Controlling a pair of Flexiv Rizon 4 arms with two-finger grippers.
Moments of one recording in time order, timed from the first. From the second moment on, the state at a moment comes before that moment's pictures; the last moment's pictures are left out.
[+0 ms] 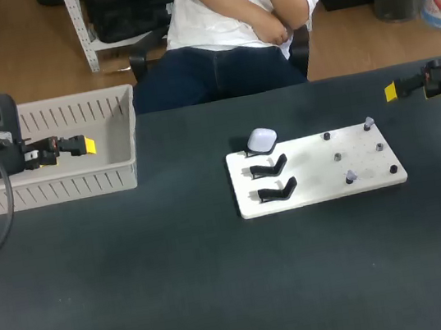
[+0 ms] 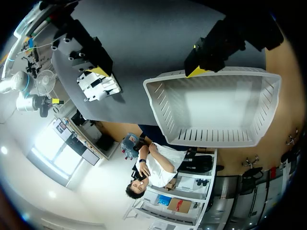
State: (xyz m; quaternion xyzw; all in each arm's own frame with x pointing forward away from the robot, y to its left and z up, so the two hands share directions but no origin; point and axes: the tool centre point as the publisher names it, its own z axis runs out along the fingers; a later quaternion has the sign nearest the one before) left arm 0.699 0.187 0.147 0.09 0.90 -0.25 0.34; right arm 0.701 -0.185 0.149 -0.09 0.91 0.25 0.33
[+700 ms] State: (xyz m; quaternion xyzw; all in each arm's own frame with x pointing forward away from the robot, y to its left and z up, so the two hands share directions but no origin) left arm 0.708 0.166 0.156 0.17 0.88 -0.24 0.36; right arm 0.701 -0.185 0.149 -0.09 0.91 0.24 0.33
